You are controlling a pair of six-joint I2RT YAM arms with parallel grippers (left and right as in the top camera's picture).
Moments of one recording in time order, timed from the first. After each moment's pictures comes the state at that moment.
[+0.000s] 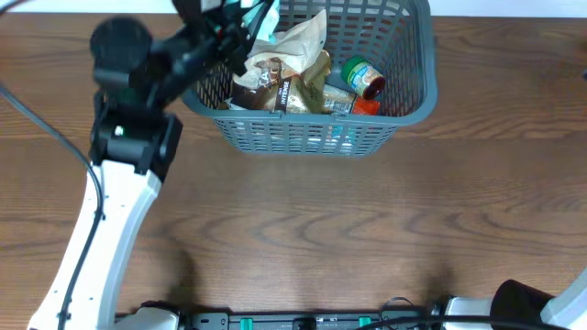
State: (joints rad) left arm -0.23 1.41 1.43 0.09 0.61 -0.23; right arm -0.37 1.56 2.35 -1.48 0.28 0.33
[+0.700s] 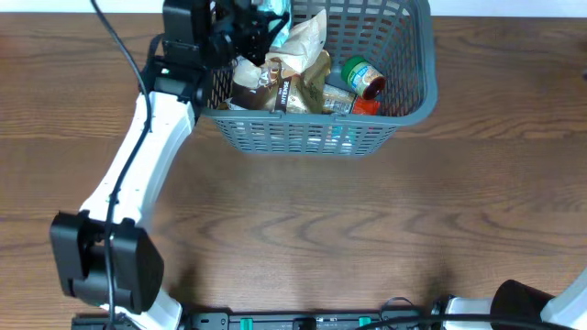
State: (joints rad) left arm -0.23 1.77 1.55 -0.10 0.60 -0.04; right arm -0.37 1.56 2.35 -1.48 0.28 0.33
